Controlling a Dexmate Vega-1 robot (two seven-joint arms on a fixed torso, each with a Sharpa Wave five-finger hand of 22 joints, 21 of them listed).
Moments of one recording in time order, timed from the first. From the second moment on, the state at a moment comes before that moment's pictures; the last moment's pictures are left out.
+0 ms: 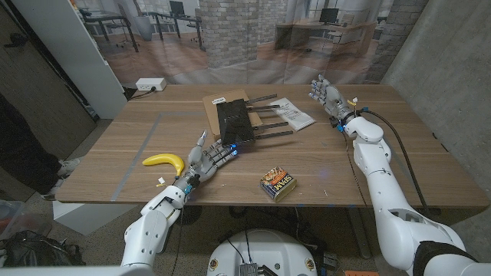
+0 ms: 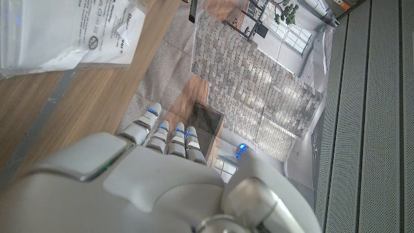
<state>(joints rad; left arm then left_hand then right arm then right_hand) 1.32 0.00 -0.20 -1.77 -0.72 0.45 -0.38 0.54 0.04 0.08 -0.12 0.18 0.05 0.12 0.19 0.19 0.25 0.22 0.21 0.20 0.22 0.20 0.18 0.18 0.44 0.21 0.23 0.19 -0.72 -0.09 0.16 -1.22 0.01 0.17 0.49 0.08 0.09 0.27 0.12 0.25 0.06 0.09 0.19 0.18 0.05 0.06 0.18 0.18 0.00 0.04 0.18 0.17 0.16 -0.03 0.19 0.17</state>
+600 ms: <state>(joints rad) 1.27 0.01 -0.17 -1.76 -0.68 0.47 -0.36 0.54 0.04 0.10 -0.13 0.18 0.09 0.13 0.19 0.19 0.30 0.22 0.22 0.20 0.27 0.20 0.18 0.18 0.48 0.20 0.23 0.20 -0.71 -0.10 0.17 -1.18 0.02 0.20 0.50 0.08 0.09 0.27 0.11 0.25 0.06 0.09 0.19 0.18 0.06 0.06 0.18 0.18 0.00 0.04 0.18 0.17 0.17 -0.03 0.19 0.17</state>
